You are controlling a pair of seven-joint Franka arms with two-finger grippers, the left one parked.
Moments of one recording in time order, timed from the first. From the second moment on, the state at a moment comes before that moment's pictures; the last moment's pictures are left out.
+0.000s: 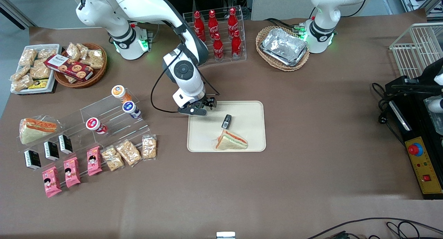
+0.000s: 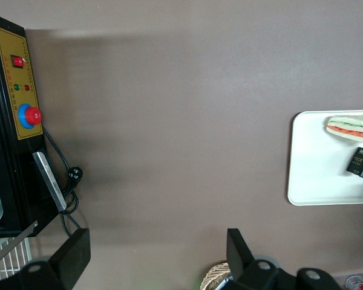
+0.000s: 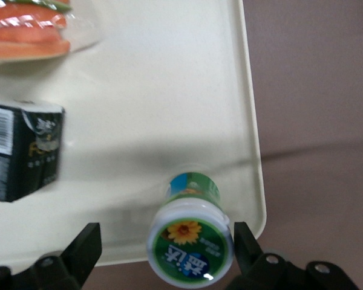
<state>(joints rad) 1.00 0.41 -0.24 -2.06 0.27 2.47 0.77</state>
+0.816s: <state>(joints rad) 0.69 0.06 -0.27 -1.84 0.18 1.82 0.44</state>
